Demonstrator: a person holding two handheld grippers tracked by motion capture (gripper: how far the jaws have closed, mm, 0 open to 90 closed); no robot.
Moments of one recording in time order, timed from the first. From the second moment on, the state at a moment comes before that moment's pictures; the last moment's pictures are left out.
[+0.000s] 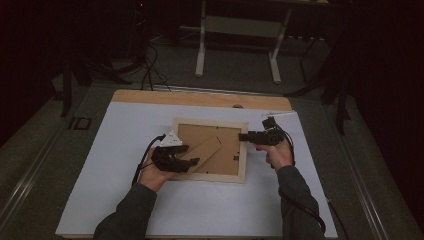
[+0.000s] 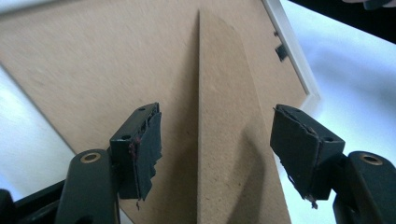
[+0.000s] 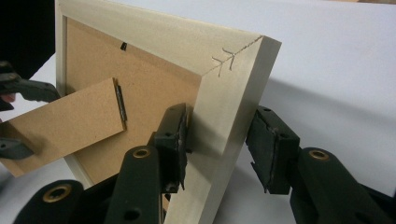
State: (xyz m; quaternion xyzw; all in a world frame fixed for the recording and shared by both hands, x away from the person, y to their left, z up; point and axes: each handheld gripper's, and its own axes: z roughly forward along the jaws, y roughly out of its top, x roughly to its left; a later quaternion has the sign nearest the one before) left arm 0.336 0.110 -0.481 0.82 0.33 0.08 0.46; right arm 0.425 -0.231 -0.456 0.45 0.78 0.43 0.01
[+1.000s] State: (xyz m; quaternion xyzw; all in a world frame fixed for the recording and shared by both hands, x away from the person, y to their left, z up) left arm 0.336 0.098 -0.486 0.85 0.30 0.05 0.42; right arm 0.421 -0.229 -0.448 0.44 0.79 0.43 0.02
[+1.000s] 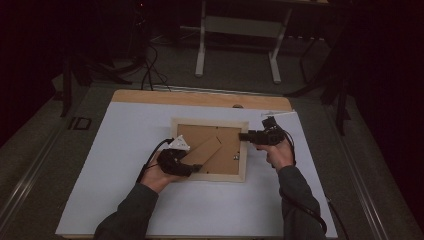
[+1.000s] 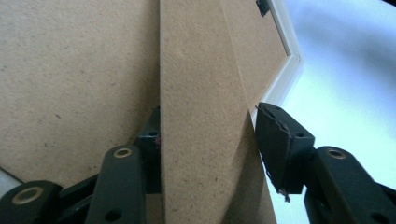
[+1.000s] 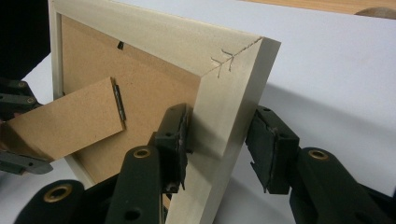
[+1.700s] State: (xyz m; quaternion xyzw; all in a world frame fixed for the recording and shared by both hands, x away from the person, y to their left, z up) left arm 0.337 0.100 -0.477 0.85 0.31 0.08 0.42; right arm 0.413 -0.228 -0.430 0.42 0.79 0.44 0.06
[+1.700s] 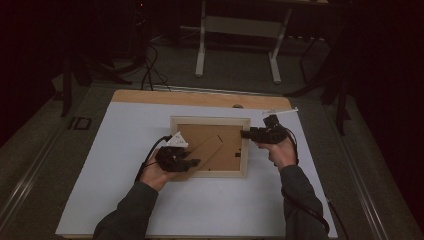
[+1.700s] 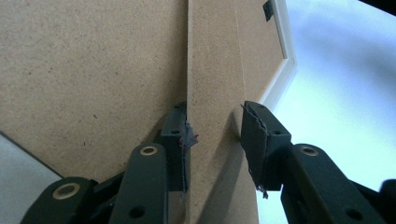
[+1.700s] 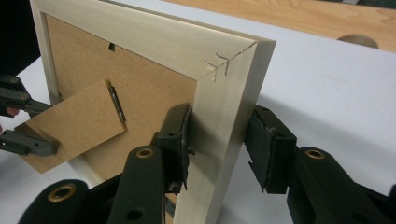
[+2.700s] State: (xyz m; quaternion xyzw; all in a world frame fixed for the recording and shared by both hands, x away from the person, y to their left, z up) left arm 0.350 0.100 -0.472 0.84 0.34 0.12 0.41; right arm 0.390 -0.226 -0.413 0.37 0.79 0.47 0.13
